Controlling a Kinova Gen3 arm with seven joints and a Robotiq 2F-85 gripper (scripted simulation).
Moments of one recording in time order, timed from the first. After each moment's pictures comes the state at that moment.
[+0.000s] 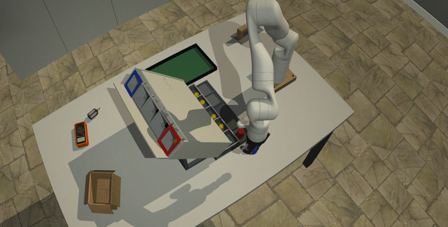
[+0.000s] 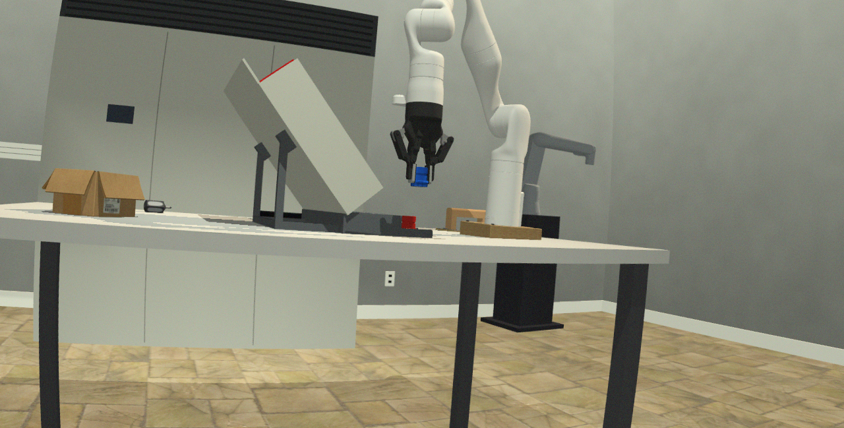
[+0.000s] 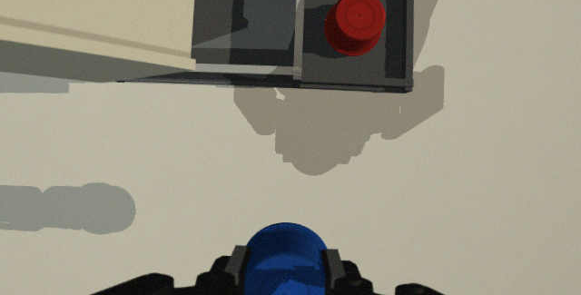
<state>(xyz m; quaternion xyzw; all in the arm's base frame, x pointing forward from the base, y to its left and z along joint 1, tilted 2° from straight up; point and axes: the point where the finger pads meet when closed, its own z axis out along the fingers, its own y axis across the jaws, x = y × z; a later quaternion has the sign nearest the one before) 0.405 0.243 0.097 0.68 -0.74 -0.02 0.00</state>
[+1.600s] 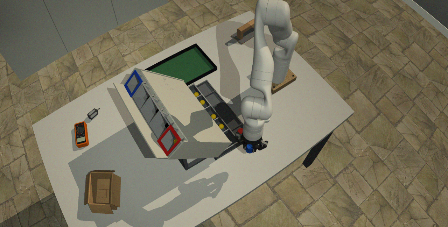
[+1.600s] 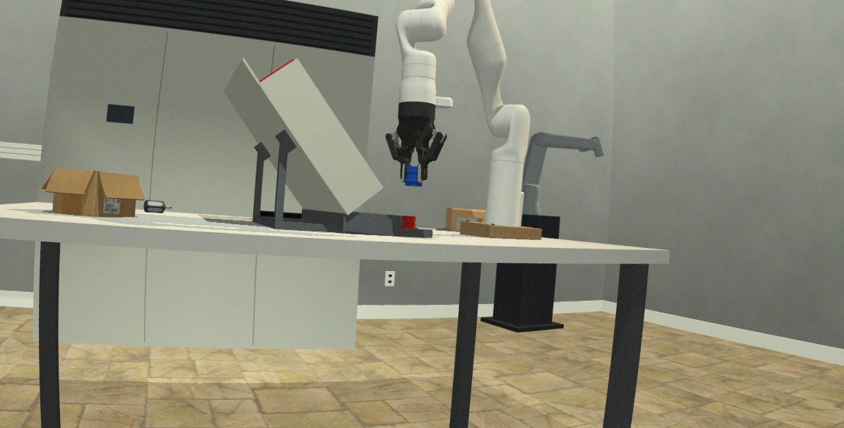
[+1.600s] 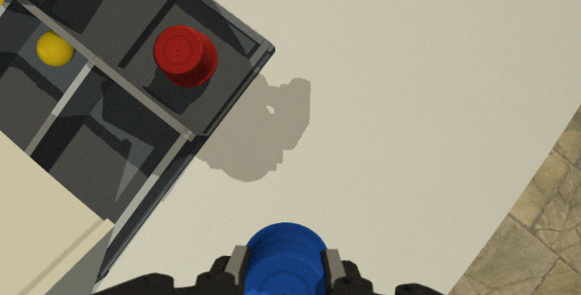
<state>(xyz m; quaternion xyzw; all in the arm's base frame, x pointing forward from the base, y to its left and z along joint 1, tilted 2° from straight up) 0.412 0.230 0.097 0.26 -0.97 -0.02 0.01</state>
